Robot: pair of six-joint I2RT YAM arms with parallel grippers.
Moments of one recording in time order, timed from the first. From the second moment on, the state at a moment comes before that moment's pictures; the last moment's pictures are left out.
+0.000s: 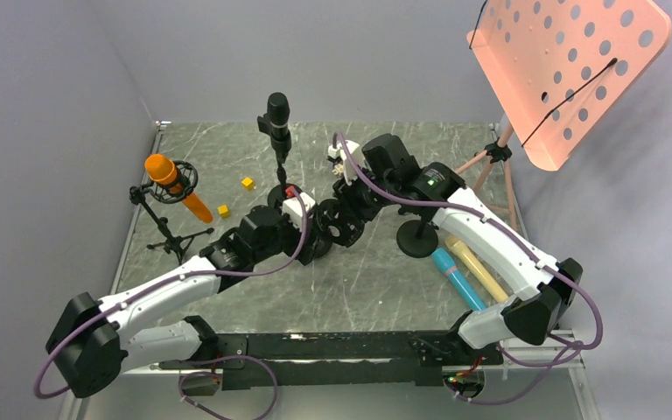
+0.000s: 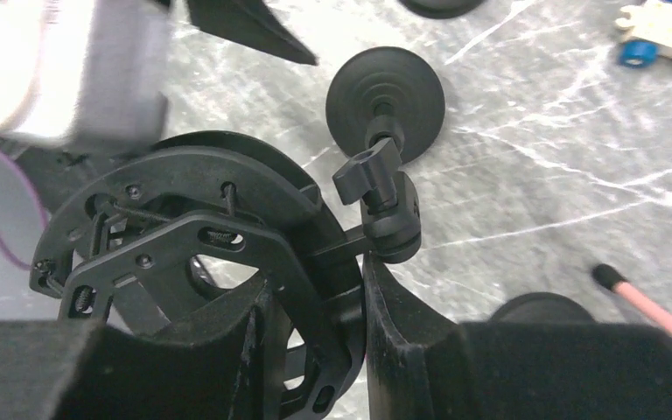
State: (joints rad) left arm -0.79 1.10 0.65 0.03 0.00 -0.06; right arm 0.76 1.42 1.51 -0.86 -0.26 -0.02
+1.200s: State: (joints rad) left arm -0.73 0.97 0.92 -0.17 0.56 0.46; right arm 0.75 1.69 1.88 -1.23 -0.34 -0.39
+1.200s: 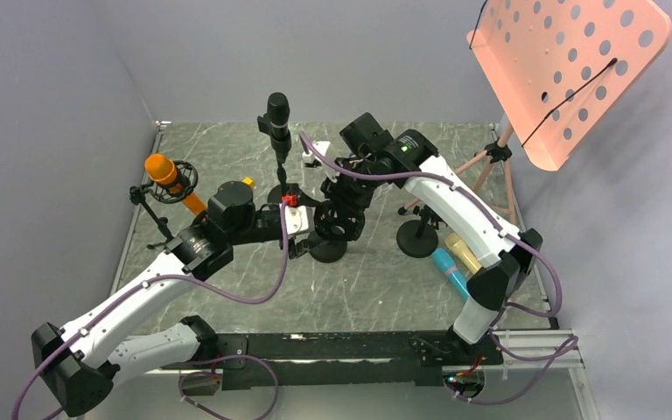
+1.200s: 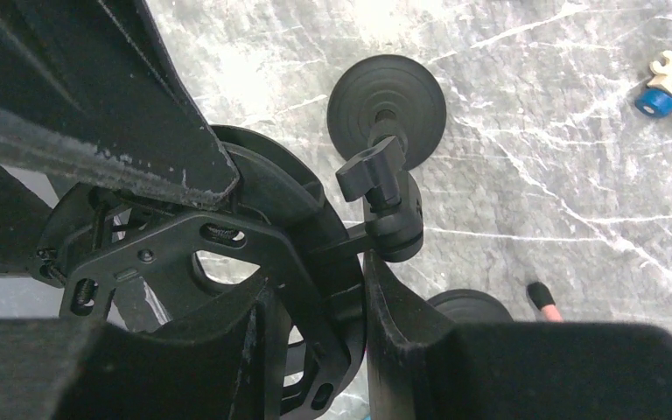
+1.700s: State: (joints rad) left arm -0.72 0.95 0.65 -0.02 0.53 0.59; right arm 0.75 1.86 1.83 -1.24 -0.38 -0.39
